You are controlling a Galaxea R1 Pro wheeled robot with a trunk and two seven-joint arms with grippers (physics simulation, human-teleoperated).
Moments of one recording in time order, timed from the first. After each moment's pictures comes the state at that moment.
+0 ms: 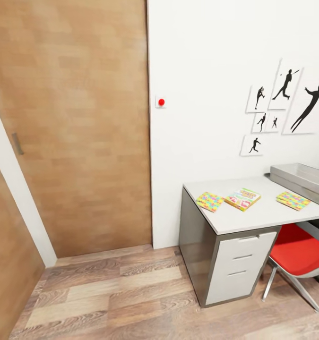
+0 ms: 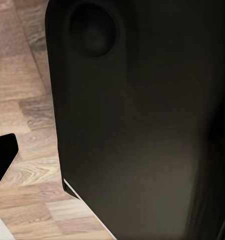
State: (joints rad) left arm 0.00 -0.01 0.00 0.00 0.00 0.00 0.00; right arm 0.00 0.04 -0.01 0.00 -0.02 -0.20 0.00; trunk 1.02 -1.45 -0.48
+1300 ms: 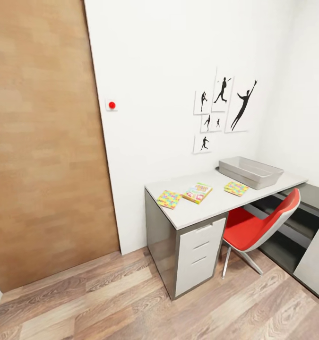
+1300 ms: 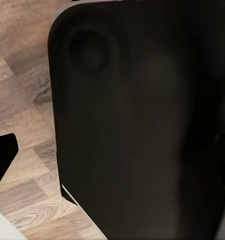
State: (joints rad) left arm 0.00 -0.01 0.00 0.00 0.00 -0.06 -0.01; right arm 0.00 0.04 -0.01 0.00 -0.02 -0.20 0.00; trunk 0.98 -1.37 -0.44
